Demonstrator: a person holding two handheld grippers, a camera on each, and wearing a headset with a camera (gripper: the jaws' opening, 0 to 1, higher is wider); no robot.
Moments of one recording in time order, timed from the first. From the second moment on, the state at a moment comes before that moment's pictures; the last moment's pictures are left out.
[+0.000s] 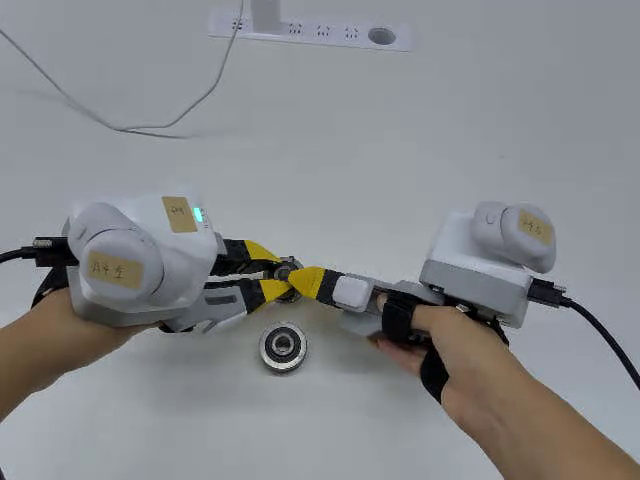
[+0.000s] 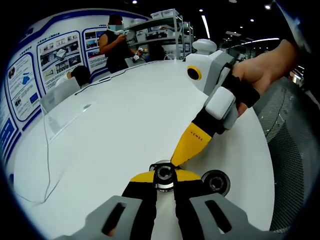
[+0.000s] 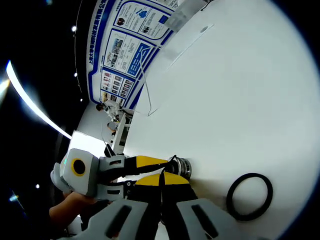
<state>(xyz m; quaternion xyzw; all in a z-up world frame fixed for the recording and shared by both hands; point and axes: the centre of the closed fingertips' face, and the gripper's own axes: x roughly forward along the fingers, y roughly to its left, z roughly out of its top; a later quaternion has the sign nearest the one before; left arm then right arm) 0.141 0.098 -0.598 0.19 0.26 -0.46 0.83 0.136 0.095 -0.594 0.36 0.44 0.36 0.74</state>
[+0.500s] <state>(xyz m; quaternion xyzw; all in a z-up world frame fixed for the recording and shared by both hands) 0.141 0.097 -0.598 0.19 0.26 -0.46 0.83 0.135 0.094 -0.591 0.37 0.44 0.37 0.73</state>
